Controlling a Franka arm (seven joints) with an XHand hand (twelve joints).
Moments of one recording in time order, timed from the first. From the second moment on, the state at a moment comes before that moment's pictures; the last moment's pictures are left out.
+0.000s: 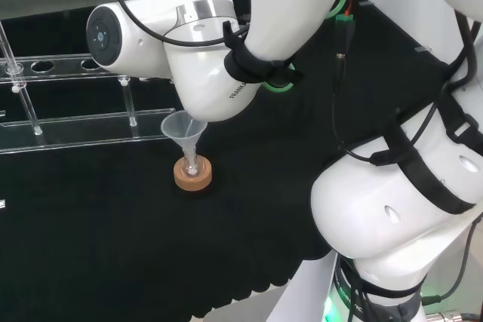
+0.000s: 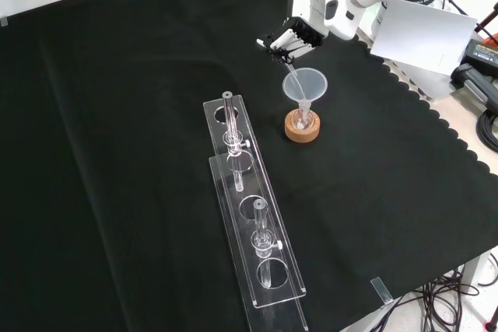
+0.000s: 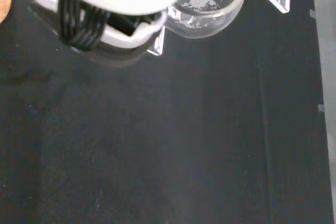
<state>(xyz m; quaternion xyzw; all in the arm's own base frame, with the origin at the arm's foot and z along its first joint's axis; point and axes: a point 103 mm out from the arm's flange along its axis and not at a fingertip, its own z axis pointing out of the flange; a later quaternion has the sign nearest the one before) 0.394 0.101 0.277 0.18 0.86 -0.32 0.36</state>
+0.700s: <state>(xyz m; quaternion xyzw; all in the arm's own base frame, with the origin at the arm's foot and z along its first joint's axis) 0.395 0.107 0.280 0.17 0.85 -0.33 0.37</state>
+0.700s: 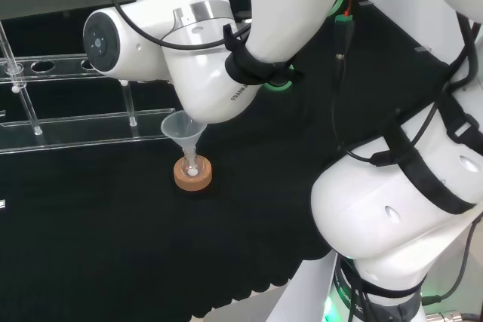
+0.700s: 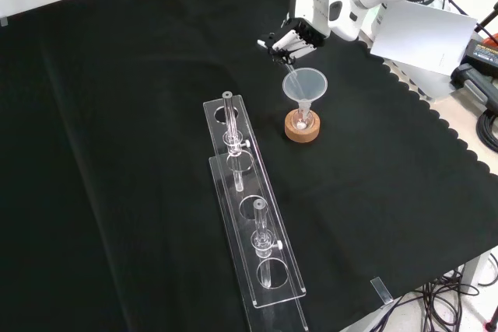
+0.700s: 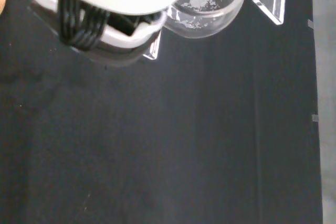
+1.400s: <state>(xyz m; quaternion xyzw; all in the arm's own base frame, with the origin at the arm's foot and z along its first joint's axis) 0.390 0.108 0.278 0.16 0.84 -0.35 0.39</state>
